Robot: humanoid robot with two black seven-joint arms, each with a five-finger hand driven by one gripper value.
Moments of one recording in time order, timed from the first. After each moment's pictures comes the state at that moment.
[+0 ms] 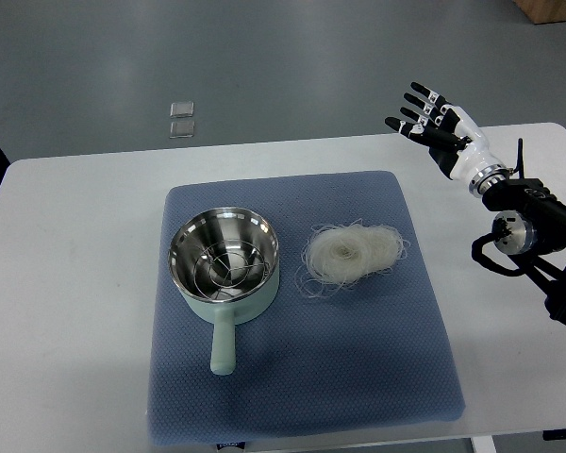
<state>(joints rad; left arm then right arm) 0.04 0.00 -0.05 -0.16 0.00 -0.01 0.15 0.66 -0.34 0.77 0.96 -0.34 -0.05 0.27</state>
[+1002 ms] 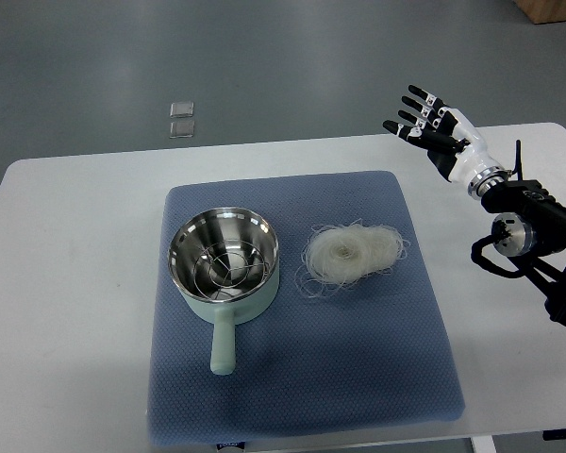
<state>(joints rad) 0.04 0.00 -0.04 -0.15 0.00 -0.01 0.15 0.66 -0.34 0.76 0.96 -0.34 -0.04 0.27</state>
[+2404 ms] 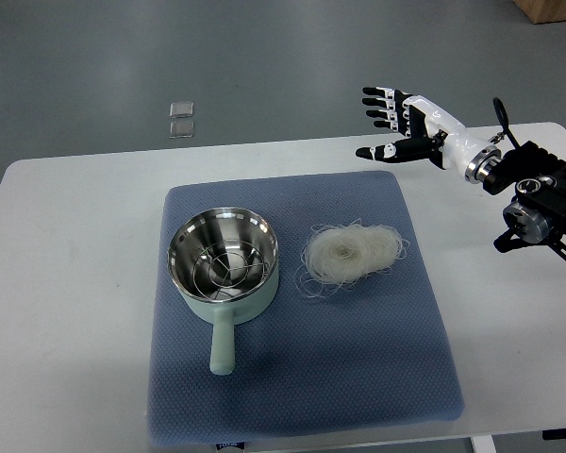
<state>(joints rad) 0.04 0.00 -0.04 -0.15 0.00 -0.01 0.15 0.84 -0.48 0.47 1.04 -0.72 0.05 0.26</state>
